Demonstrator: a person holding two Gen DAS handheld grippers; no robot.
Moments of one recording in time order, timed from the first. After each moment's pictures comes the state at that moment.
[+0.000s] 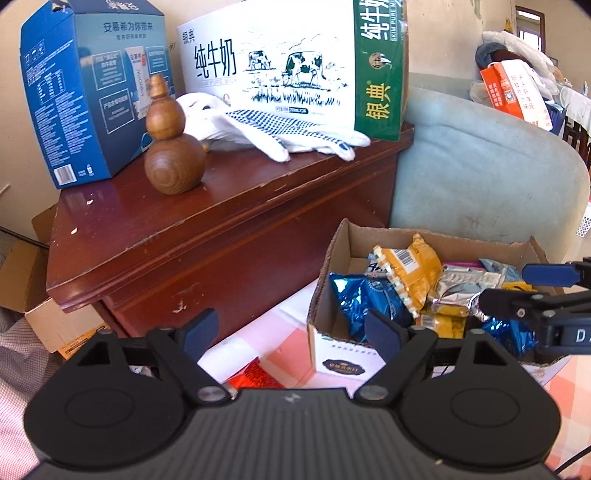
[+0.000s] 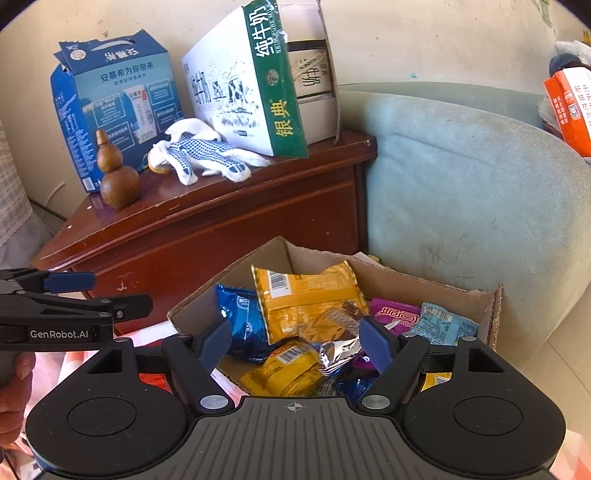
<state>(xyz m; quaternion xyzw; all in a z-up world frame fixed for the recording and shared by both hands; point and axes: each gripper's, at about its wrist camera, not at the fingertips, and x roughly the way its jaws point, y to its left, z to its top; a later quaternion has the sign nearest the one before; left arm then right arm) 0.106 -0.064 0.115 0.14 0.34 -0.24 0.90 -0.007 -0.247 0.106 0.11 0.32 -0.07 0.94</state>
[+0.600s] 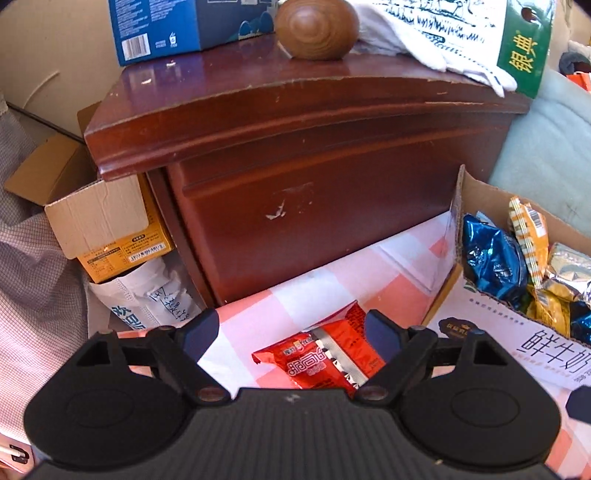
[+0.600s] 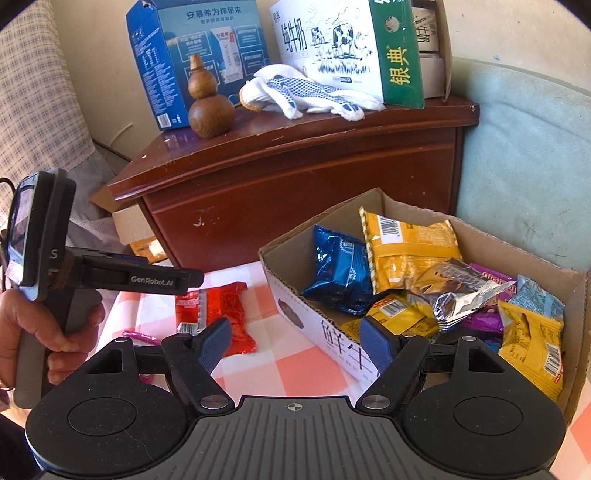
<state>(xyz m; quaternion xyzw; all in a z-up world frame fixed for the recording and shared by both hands) 0.164 -0.007 0.044 0.08 0.42 -0.14 0.89 0.001 -0.189 0.080 0.09 0.37 0.04 0.92</state>
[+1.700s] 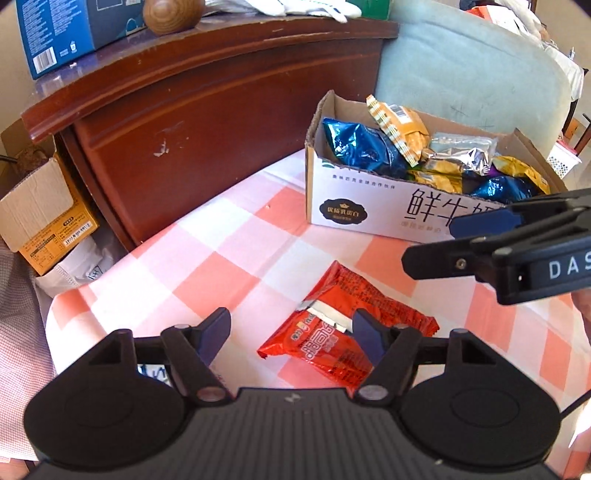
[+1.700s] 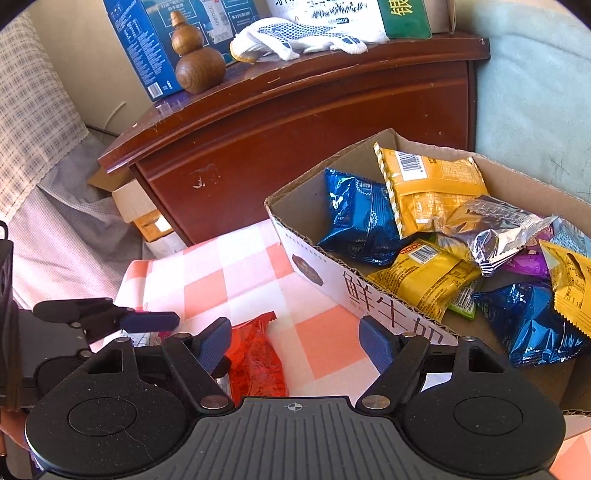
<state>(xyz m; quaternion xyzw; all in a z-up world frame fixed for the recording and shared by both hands) 0.082 -0.007 0.048 0.15 0.44 -0.29 0.84 0.013 -0.187 0.052 0.14 0.42 0.05 0.89</state>
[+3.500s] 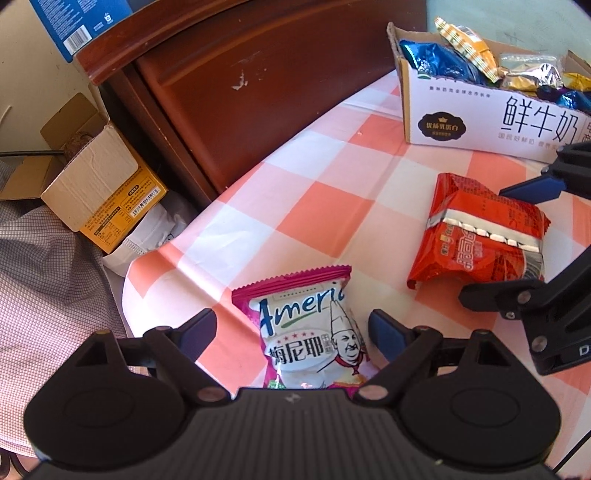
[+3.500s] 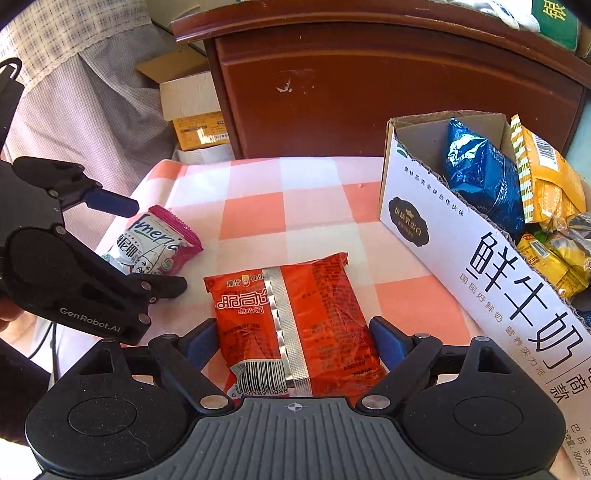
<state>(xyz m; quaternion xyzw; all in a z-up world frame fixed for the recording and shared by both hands) 0.097 0.028 0.012 0.26 0.46 -0.20 0.82 0.025 -0.104 0.001 -0.01 0.46 0.12 0.88</state>
